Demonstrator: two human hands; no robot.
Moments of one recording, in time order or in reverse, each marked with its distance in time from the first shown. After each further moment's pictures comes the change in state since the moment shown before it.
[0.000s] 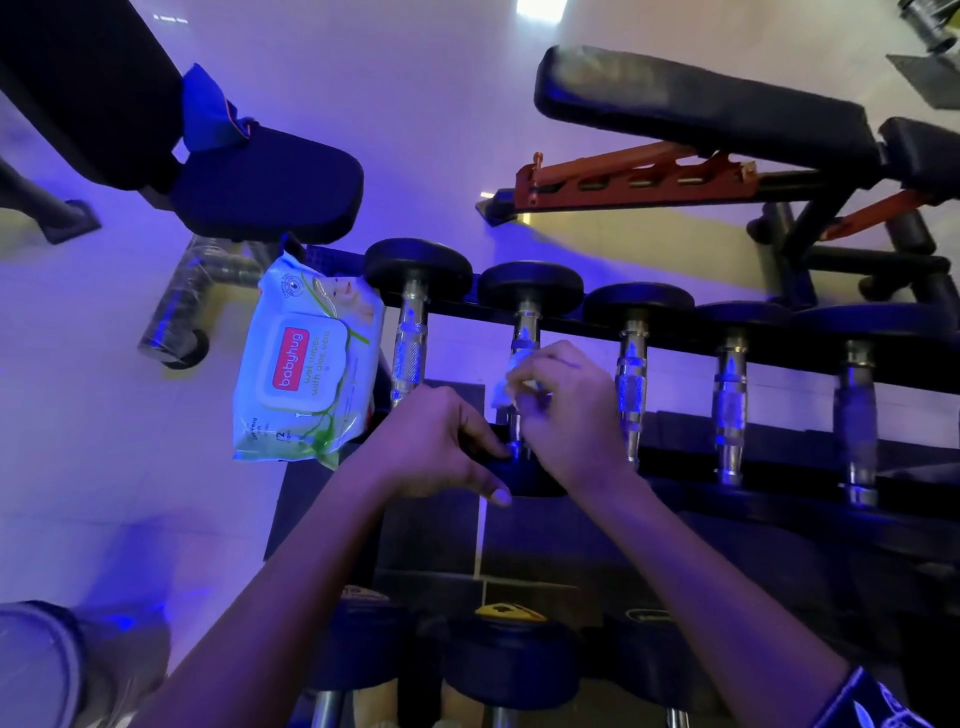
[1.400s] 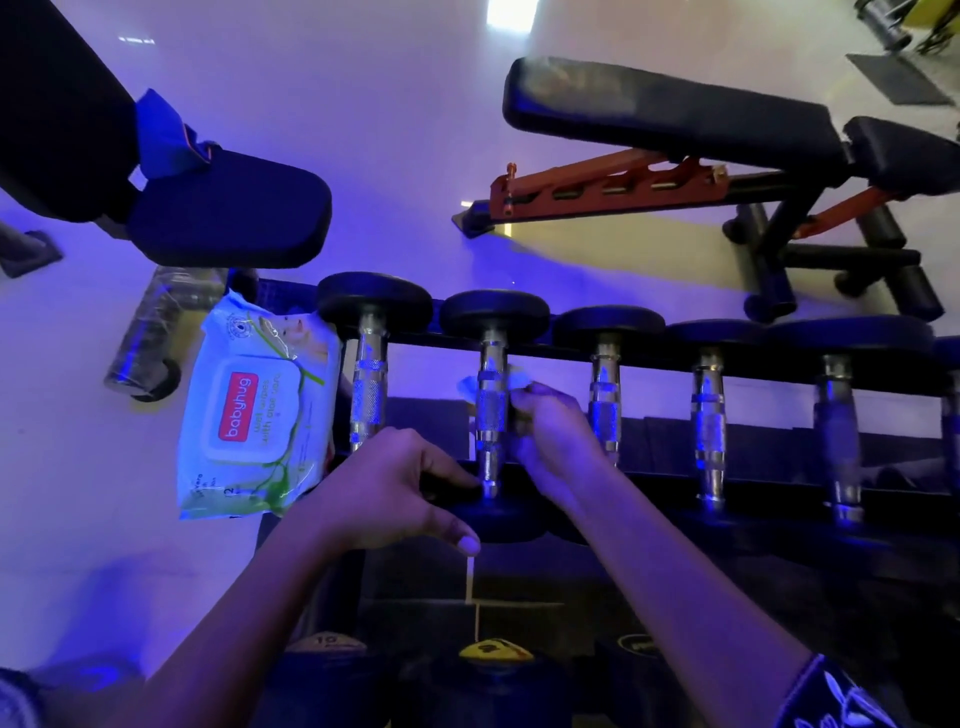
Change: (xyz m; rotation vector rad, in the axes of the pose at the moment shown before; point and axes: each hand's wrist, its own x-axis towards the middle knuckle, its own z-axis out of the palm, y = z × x) left_hand 0.011 -0.005 -0.003 0.020 -0.113 0.006; right_hand 0.028 0.025 0.015 1.093 -0.127 1.095
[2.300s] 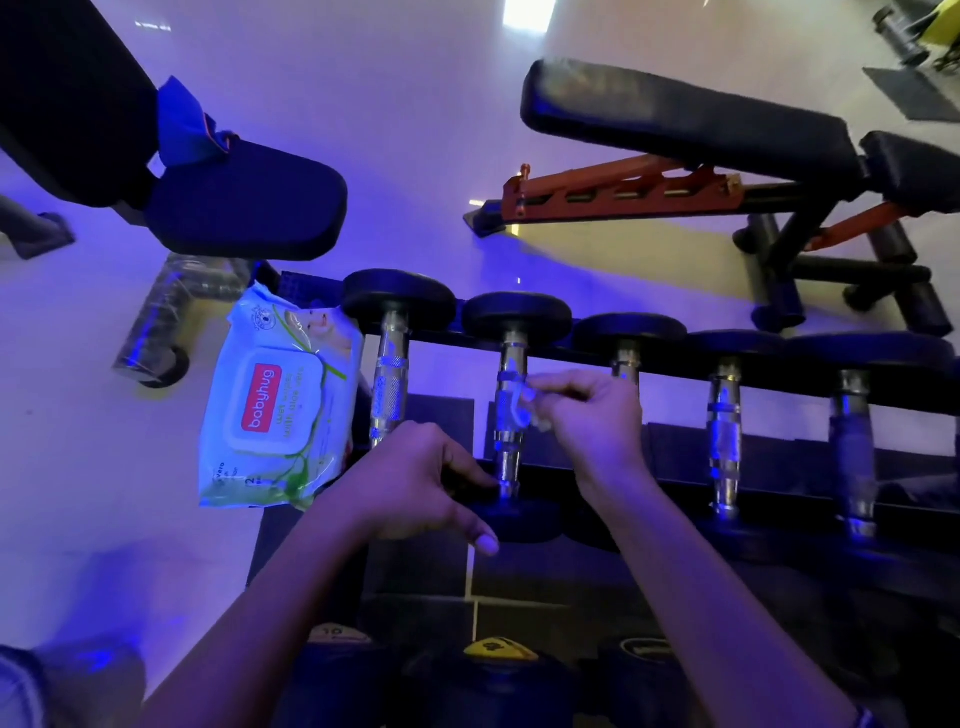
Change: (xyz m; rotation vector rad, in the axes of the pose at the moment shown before) left_hand 0.005 -0.004 -0.001 -0.023 0.009 0.006; right_hand -0.021 -0.015 -0.002 -0.431 0.204 -0.434
